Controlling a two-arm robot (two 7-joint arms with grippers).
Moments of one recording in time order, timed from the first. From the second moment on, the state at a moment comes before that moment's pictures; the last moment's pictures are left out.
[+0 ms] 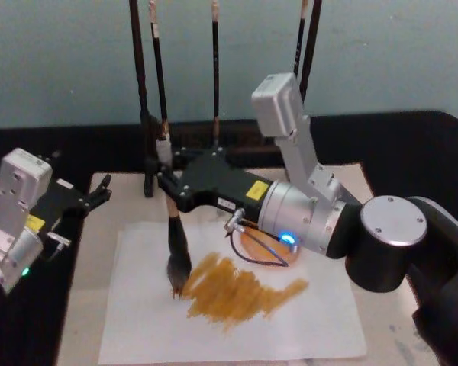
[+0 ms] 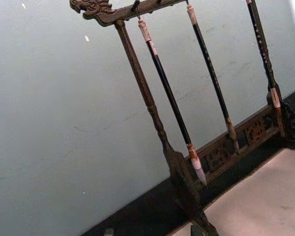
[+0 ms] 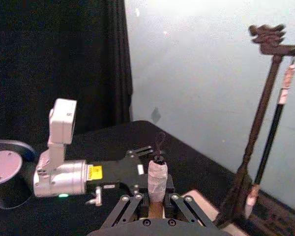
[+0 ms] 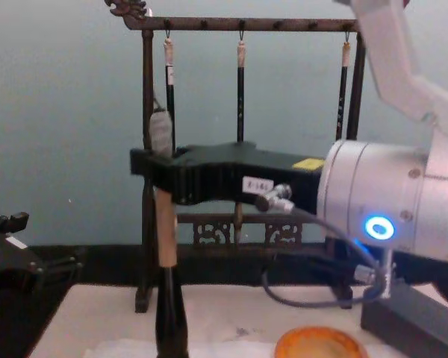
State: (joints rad) left arm -0.20 0.60 0.45 -1.41 -0.25 -0.12 0.03; right arm 0.38 0.33 -0.63 -1.62 0.45 0.16 0.41
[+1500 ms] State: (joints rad) left arm -0.20 0.60 0.45 -1.41 -0.25 -0.12 0.03; right arm 0.36 0.31 -0.53 -1.58 0.39 0.21 0.39
